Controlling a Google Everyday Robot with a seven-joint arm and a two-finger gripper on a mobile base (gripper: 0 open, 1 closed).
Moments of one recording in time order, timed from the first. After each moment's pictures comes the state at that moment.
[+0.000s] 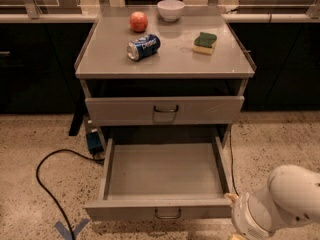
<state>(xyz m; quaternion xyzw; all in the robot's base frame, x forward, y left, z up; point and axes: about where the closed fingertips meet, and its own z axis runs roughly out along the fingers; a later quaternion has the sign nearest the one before) 0.319 -0.173 0.608 -0.55 0.81 0.15 0.13</state>
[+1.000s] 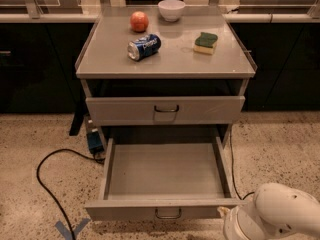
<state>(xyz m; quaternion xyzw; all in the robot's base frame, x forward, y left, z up) 0.309 -0.162 0.535 -0.54 0.82 0.17 0.11</state>
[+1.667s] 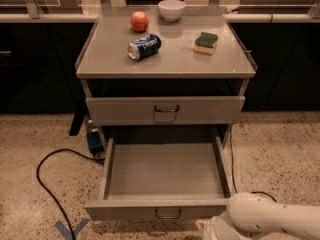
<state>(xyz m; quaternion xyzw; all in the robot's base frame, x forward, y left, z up) 0.290 -0.112 0.472 -0.56 0.79 0.23 0.09</state>
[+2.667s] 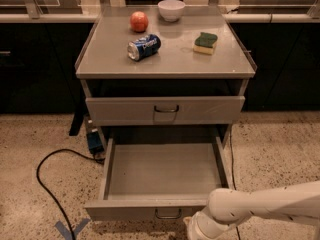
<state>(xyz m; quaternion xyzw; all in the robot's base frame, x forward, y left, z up) 0.321 -0.079 0.400 -0.57 0.78 0.25 0.07</state>
